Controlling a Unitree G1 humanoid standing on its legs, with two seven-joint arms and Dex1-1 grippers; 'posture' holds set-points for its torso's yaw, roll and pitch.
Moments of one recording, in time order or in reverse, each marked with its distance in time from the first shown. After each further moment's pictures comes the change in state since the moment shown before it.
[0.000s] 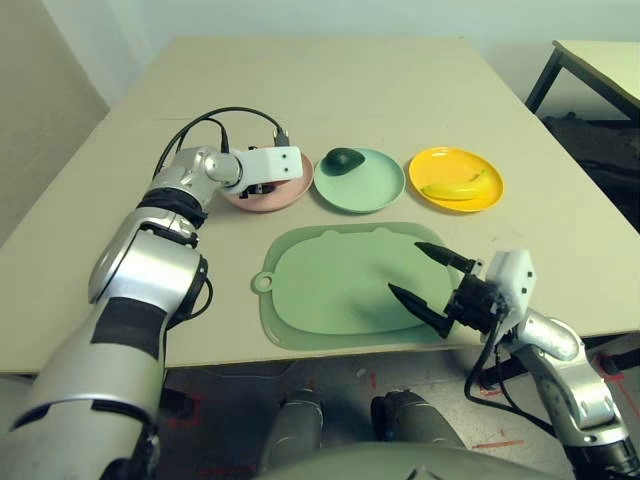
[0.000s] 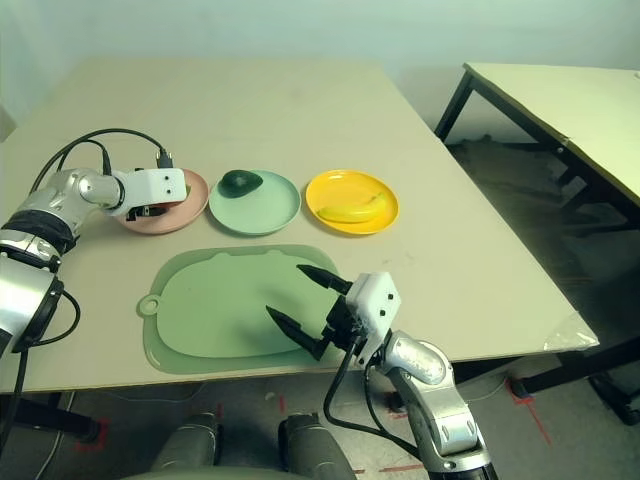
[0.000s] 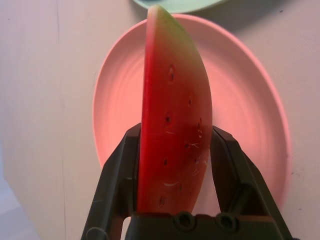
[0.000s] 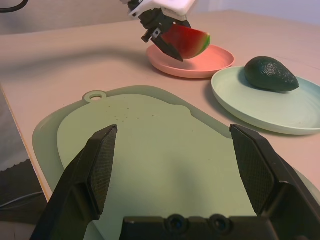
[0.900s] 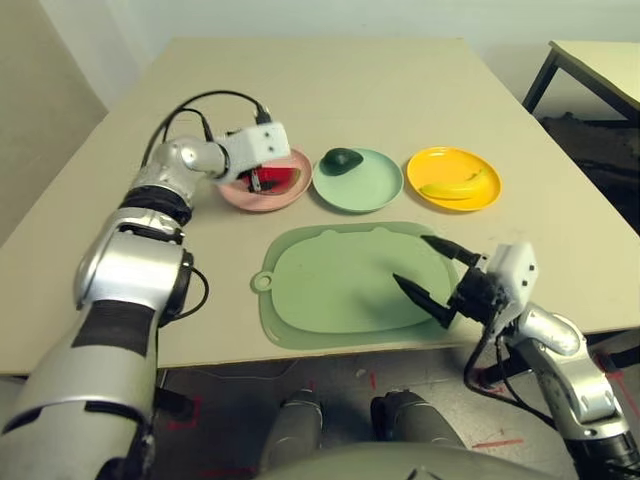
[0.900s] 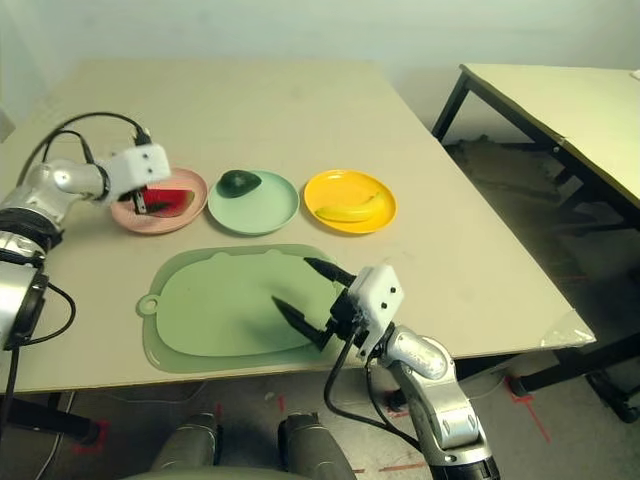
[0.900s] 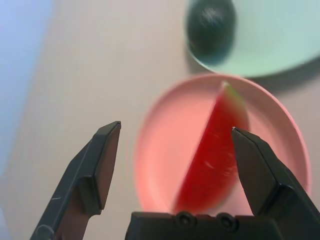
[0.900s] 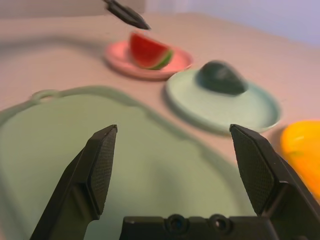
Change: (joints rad) left arm 0.058 0.144 0.306 -0.163 -0.303 -0.106 -0.218; right arm -0.131 0.014 -0.028 0.044 -0.072 0.004 -0.126
